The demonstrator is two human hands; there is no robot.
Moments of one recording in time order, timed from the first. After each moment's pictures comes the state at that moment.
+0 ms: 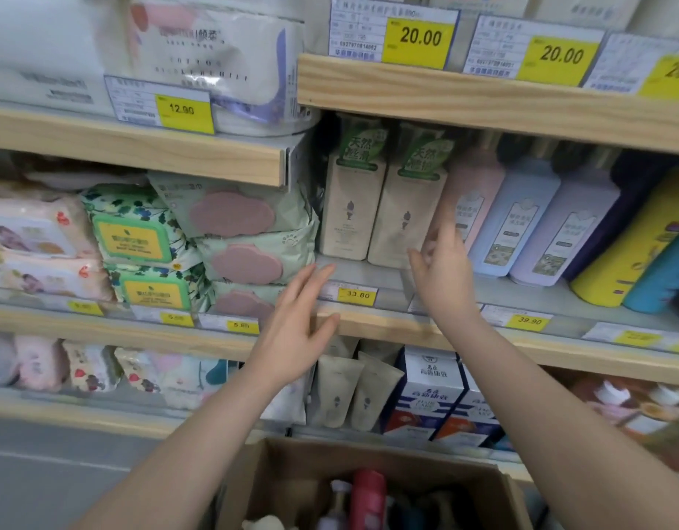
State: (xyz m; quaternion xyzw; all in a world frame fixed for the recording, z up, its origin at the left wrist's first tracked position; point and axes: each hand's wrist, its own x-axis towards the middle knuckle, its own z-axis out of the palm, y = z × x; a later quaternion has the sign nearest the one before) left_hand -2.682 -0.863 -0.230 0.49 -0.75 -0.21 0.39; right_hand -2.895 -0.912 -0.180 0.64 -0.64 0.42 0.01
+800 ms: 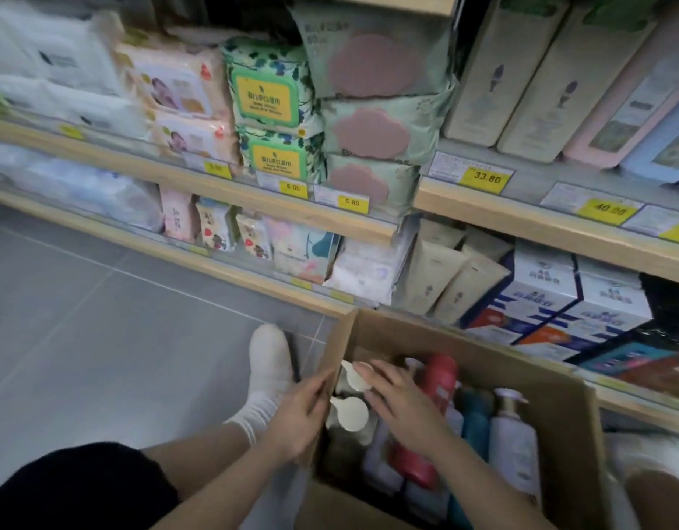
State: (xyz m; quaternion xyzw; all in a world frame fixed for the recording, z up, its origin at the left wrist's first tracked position) left_hand -2.593 -0.649 -0.429 0.64 -0.59 -0.41 0.28; right_hand -2.793 -0.698 -0.415 0.85 -0.45 0.08 -0.27
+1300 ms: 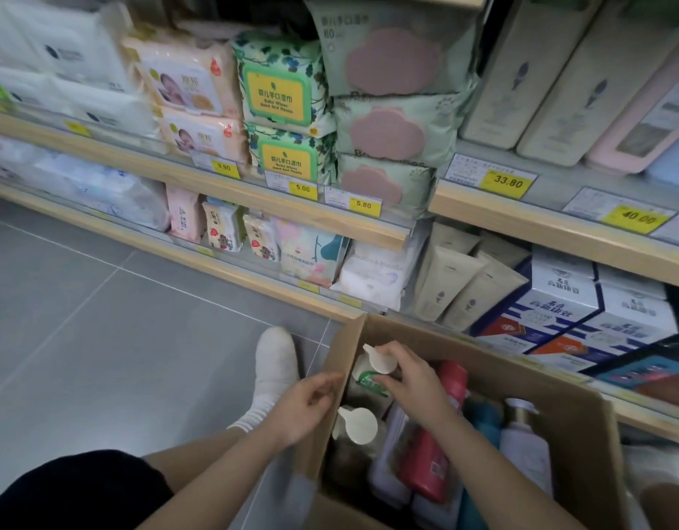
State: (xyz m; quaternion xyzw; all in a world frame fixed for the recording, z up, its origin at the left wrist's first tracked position) left_hand -2.578 -0.669 -0.424 0.63 -0.54 -0.50 0.25; right_hand -2.783 -0.737 -0.416 0.75 -0.52 0.18 -0.35
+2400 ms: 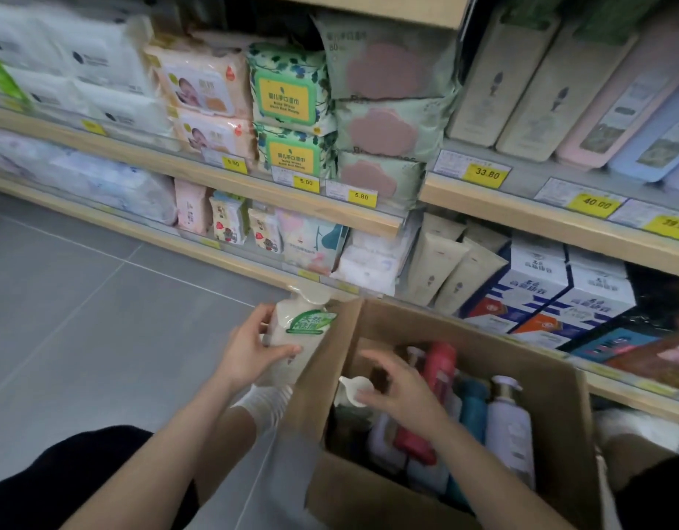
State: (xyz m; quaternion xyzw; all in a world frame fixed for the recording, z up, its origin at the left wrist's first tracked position) left_hand -2.510 -0.667 -0.372 0.68 -0.52 -0.36 0.37; right_hand -2.781 -0.680 -0.386 0.74 -0.49 0.15 -0.43
